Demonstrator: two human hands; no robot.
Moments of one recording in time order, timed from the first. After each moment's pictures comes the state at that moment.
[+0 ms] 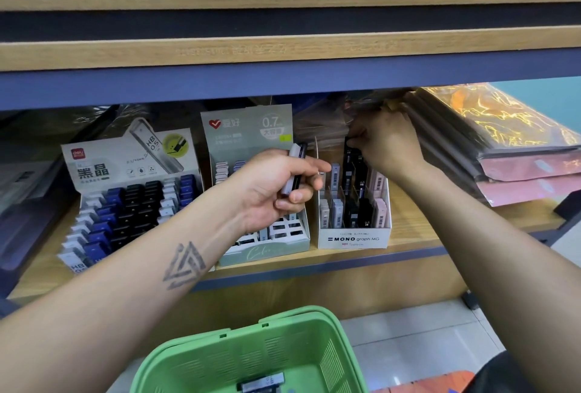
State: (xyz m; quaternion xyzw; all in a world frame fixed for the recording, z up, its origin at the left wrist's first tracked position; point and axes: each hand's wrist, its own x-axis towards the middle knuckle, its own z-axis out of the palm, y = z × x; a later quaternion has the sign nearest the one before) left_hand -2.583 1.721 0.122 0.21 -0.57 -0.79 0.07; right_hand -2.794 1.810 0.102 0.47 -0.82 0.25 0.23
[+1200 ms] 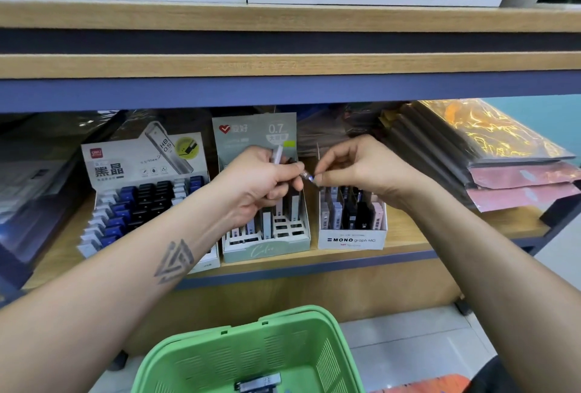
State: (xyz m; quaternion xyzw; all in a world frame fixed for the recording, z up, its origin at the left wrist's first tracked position) left_hand -2.561 1.707 0.123 0.23 -0.67 -0.69 0.15; right_hand -2.727 1.835 0.126 0.51 -0.70 0.45 -0.23
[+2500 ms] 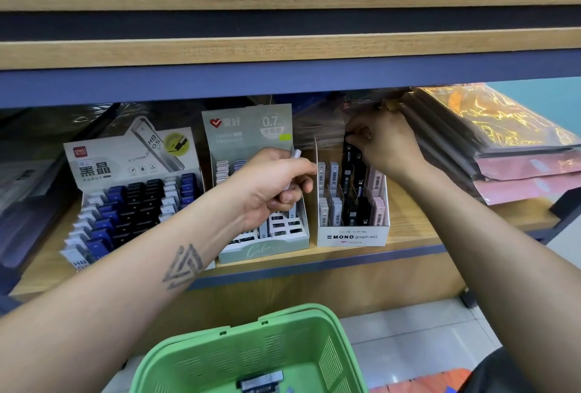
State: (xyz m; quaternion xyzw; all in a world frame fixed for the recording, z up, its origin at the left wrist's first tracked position) left_hand -2.581 1.718 0.115 0.24 -0.66 -0.70 0.12; right_hand -2.795 1.813 0.101 0.49 -0.80 0.28 0.20
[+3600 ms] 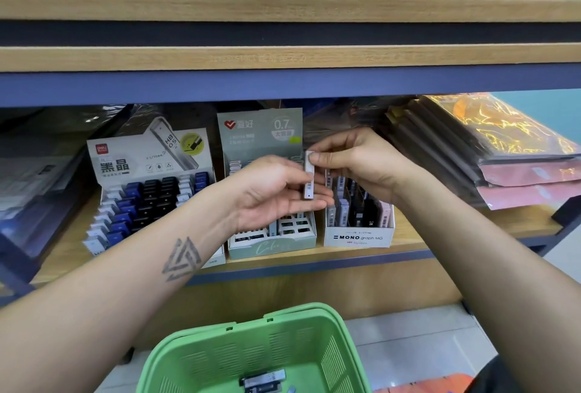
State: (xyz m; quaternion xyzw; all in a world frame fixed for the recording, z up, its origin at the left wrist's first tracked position) left_hand -2.557 1.716 0.125 0.22 -0.56 -0.80 0.05; right_hand -2.722 1.813 0.120 0.44 -0.63 0.56 -0.32
